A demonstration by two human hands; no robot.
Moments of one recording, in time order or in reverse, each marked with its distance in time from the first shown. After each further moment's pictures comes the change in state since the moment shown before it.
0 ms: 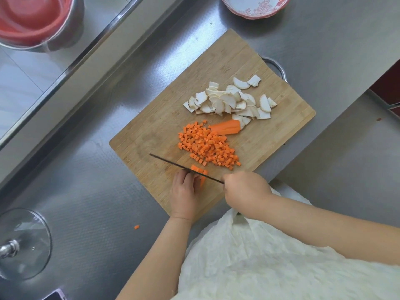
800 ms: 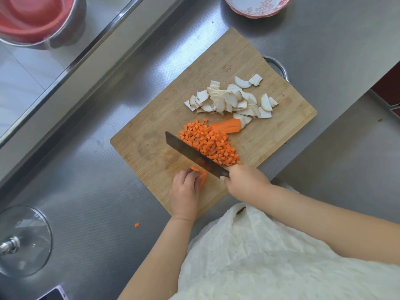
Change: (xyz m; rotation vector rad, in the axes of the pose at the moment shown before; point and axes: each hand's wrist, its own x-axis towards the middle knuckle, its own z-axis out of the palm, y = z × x) left_hand -0.002 0.003 -0.004 0.000 -0.005 -0.004; right_hand 0.023 0.015 0.012 0.219 -0.049 0.080
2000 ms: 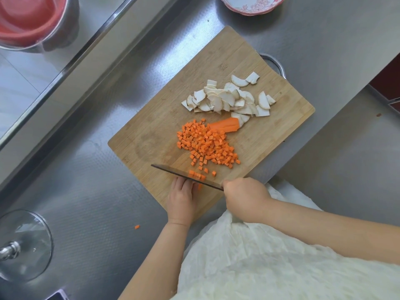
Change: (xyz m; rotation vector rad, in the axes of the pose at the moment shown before) left_hand -0.016 -0.018 0.003 0.035 -0.019 0.054; right_hand -0.034 -0.014 0.000 -0.305 -0.093 -0.143
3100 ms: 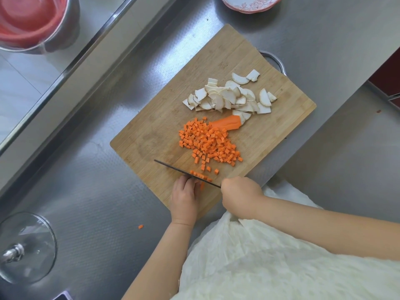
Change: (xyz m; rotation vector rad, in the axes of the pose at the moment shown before) left_hand -0.002 0.001 -0.004 0.000 -0.028 -0.026; right_hand 0.021 -0.013 0.018 0.112 -0.033 0.144
